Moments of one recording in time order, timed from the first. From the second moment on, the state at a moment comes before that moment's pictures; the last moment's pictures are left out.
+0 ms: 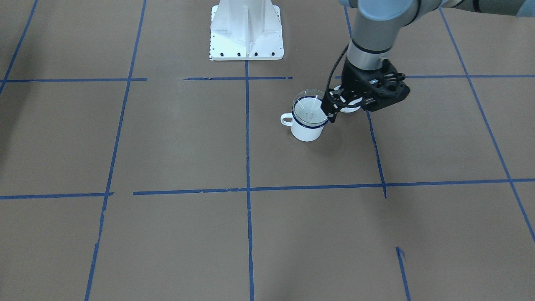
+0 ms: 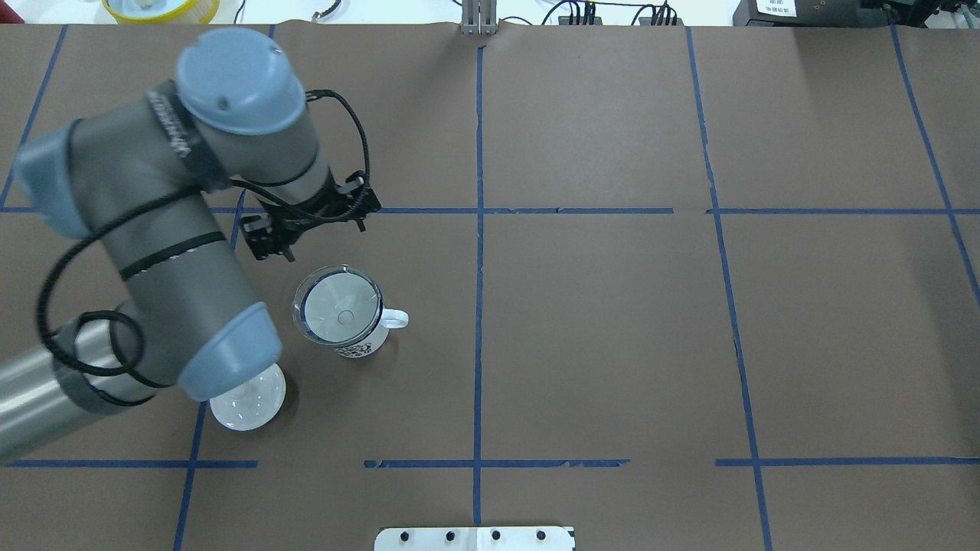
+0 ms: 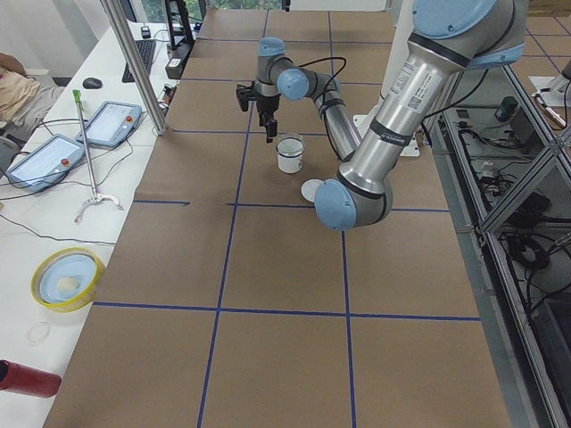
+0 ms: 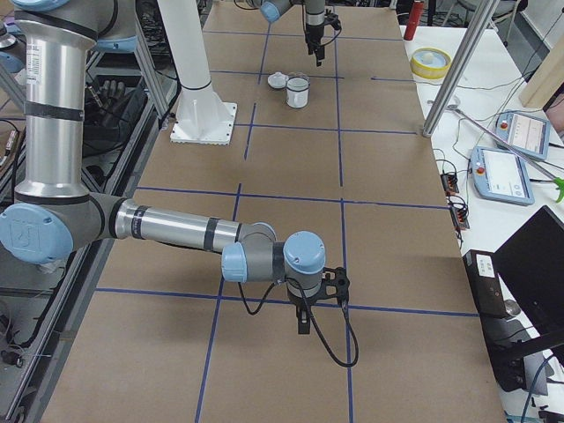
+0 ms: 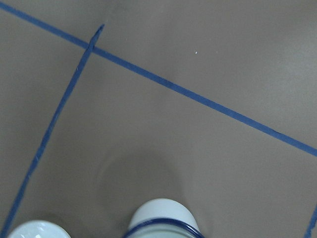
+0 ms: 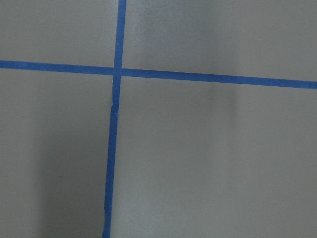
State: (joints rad) left arm -0.84 -2.06 -1.99 -1.33 -1.98 -1.24; right arm 1.57 -1.69 1.56 -1.37 2.29 0.01
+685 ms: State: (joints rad) left arm -1.33 -1.47 -1.86 -1.80 -2.28 -0.39; right arm 1.57 -1.69 1.56 -1.37 2.29 0.01
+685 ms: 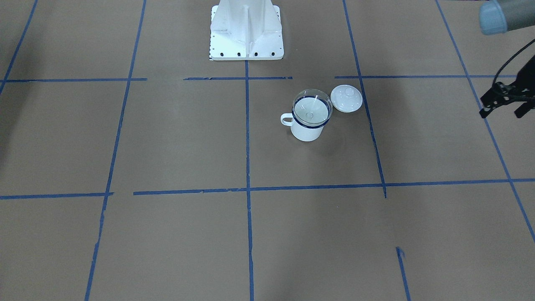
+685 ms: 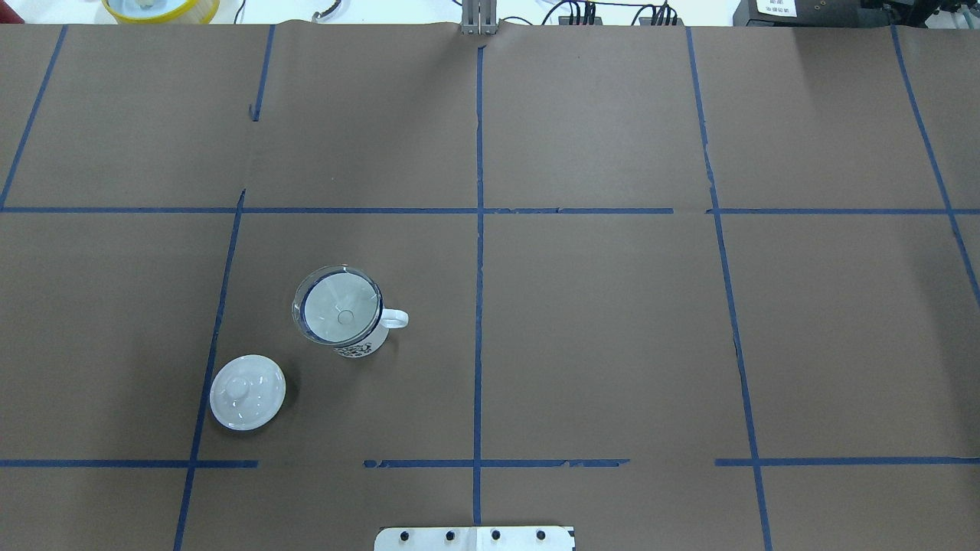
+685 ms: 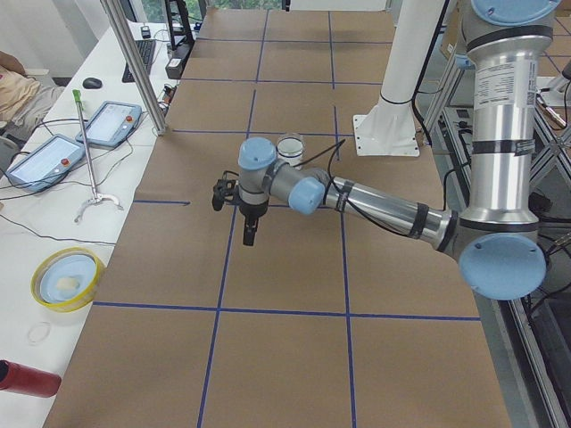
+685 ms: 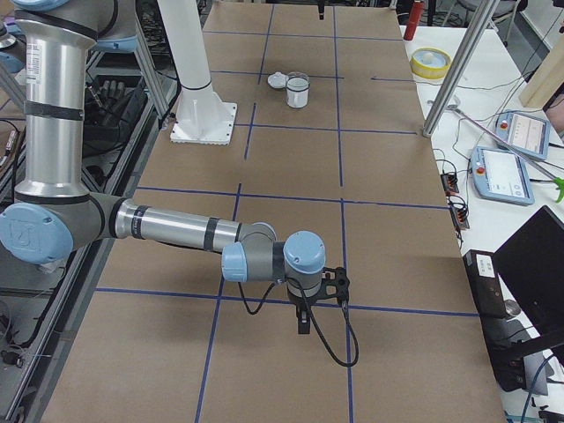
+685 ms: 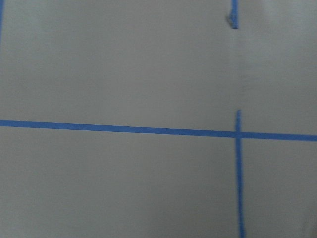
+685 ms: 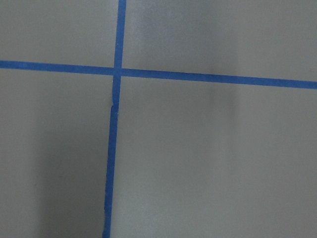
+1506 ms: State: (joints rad) left arm -1.58 -1.42 -1.76 -1.61 -2.36 0.08; right arm 1.57 -1.69 1.56 -1.37 2.29 0.01
